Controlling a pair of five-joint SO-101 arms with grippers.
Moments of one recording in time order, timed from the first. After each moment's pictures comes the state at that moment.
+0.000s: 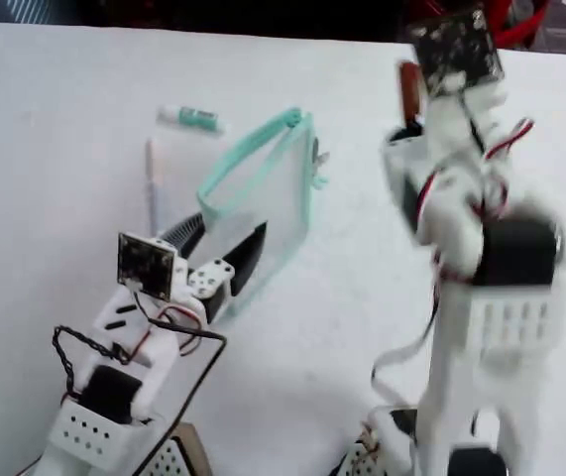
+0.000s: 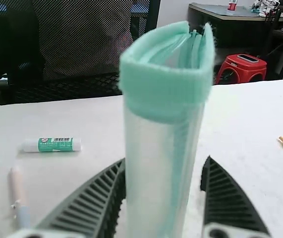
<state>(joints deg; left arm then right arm) 17.6 -88.0 85.5 24.5 4.0 -9.7 -32.4 -9.9 80.4 15.9</state>
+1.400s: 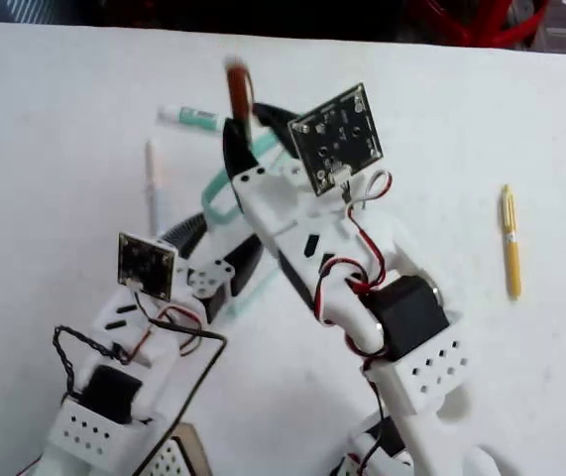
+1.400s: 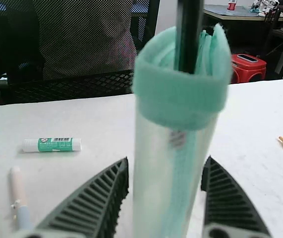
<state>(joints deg) 17.7 -88.0 85.5 24.5 4.0 -34.7 -43.2 19.8 42.9 4.1</state>
